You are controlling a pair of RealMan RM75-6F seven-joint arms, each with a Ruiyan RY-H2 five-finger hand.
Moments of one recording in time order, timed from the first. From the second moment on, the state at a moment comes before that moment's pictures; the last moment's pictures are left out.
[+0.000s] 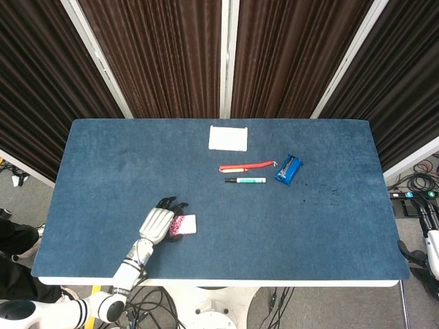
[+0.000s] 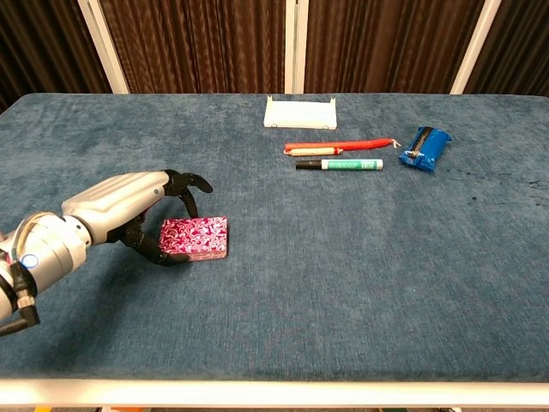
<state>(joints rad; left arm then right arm) -0.53 -1.85 -0.11 -1.28 1.29 1.05 0.21 0.03 -1.04 0.06 -1.49 -1.47 1.47 0.19</state>
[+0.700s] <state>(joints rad) -0.52 -1.86 -0.11 -1.26 1.31 1.08 0.16 0.04 -1.04 0.06 -1.49 -1.47 1.46 0.18</state>
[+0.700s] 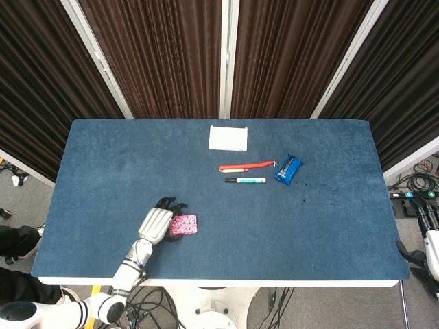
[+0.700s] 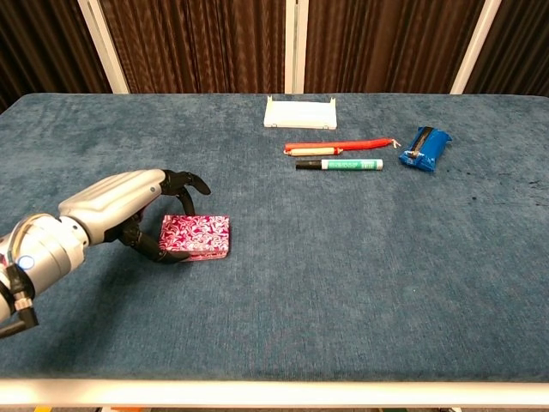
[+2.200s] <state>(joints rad) -0.50 -1.87 -0.12 -1.23 1.31 1.08 0.01 0.04 -1.04 0.06 -1.51 -1.46 1.45 0.16</state>
